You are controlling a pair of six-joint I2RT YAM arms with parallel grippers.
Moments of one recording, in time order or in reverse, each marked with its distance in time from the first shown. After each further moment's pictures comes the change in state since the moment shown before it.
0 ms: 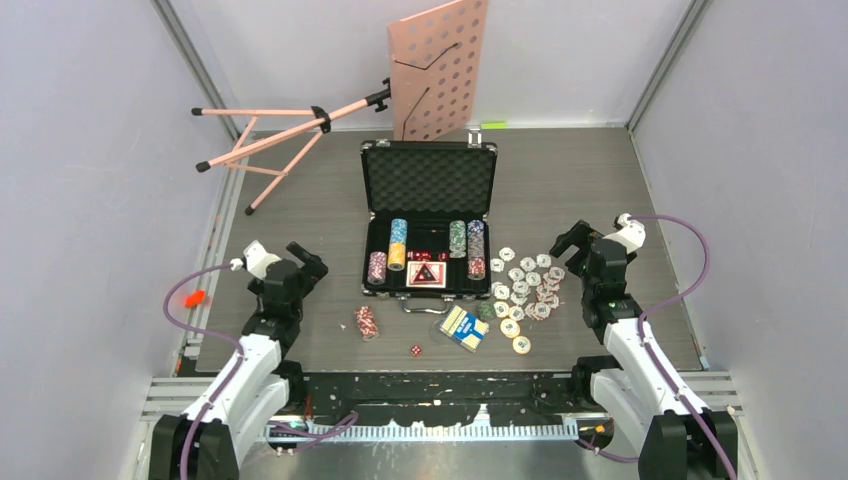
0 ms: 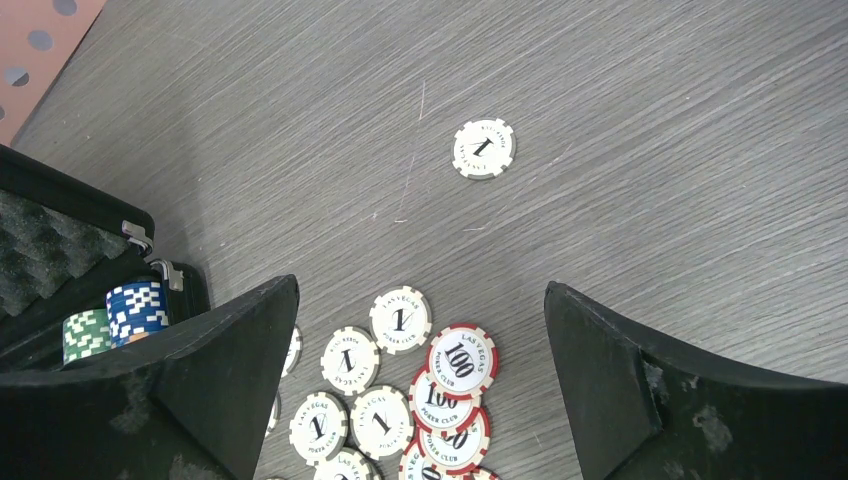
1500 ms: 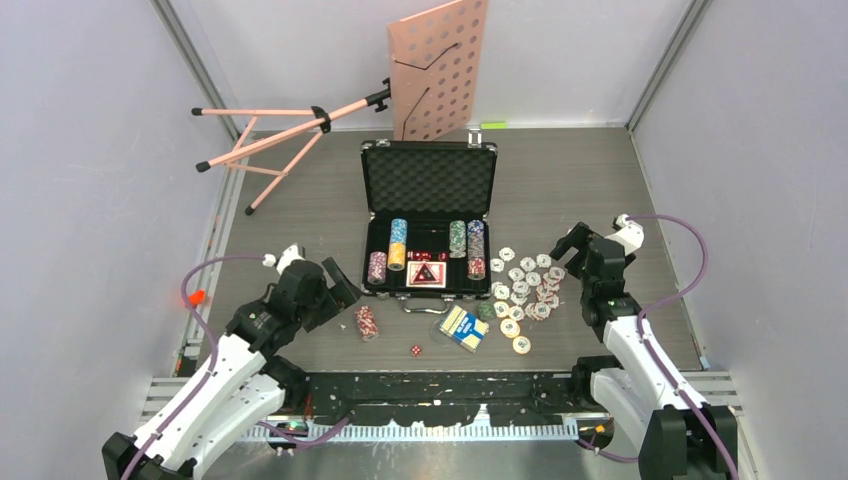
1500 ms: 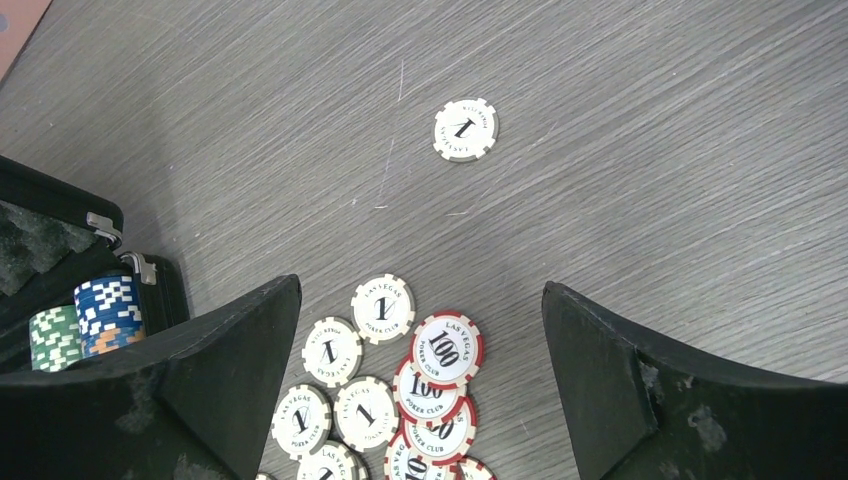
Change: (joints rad) left arm -0.380 -0.119 0.356 -0.792 0.201 -0.222; right arm 0.000 0.022 0.004 -0.027 0.013 0.005
